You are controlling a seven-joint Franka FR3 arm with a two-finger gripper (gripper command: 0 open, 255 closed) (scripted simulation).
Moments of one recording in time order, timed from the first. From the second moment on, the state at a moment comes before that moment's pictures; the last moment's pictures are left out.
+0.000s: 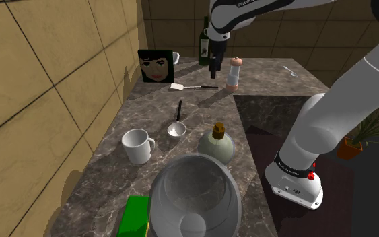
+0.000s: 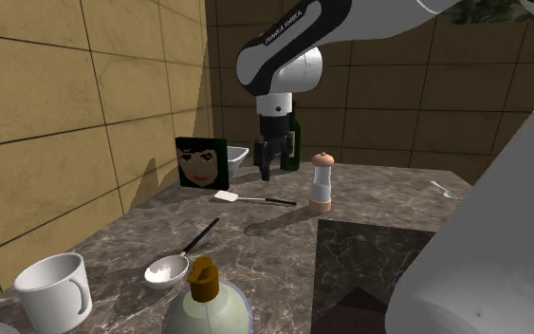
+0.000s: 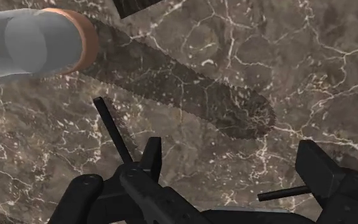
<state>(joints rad) 0.04 -0.31 -0.23 -2.26 -0.11 1.96 -0.41</state>
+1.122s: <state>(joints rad) 0.00 0.36 -0.27 -1.74 0.05 2.04 -0.91</state>
